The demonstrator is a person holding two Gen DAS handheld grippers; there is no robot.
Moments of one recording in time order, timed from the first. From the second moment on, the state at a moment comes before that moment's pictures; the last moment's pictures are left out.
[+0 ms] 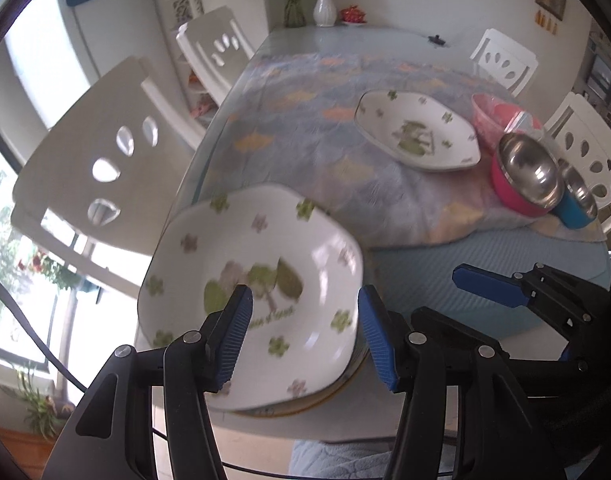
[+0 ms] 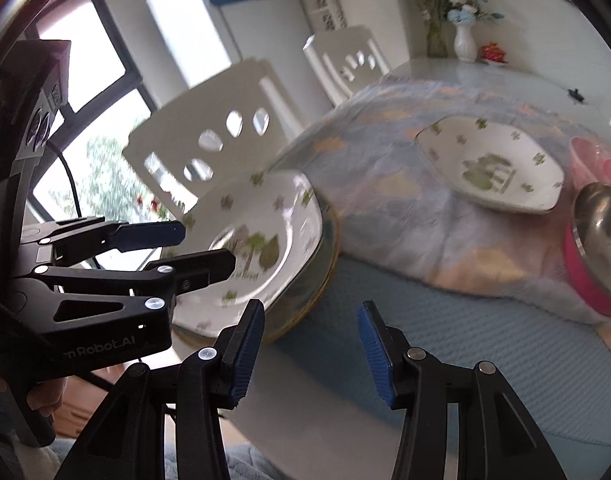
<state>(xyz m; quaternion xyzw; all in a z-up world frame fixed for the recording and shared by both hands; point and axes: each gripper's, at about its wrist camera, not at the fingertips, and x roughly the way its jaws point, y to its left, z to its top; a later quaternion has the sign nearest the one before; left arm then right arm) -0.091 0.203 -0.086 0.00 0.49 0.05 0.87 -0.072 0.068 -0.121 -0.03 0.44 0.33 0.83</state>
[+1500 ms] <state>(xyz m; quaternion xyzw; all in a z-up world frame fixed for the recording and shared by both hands) 0.168 0.172 -0.148 0.02 0.53 -0.14 0.84 0.087 0.006 -0.167 0.20 0.48 0.02 0.85</state>
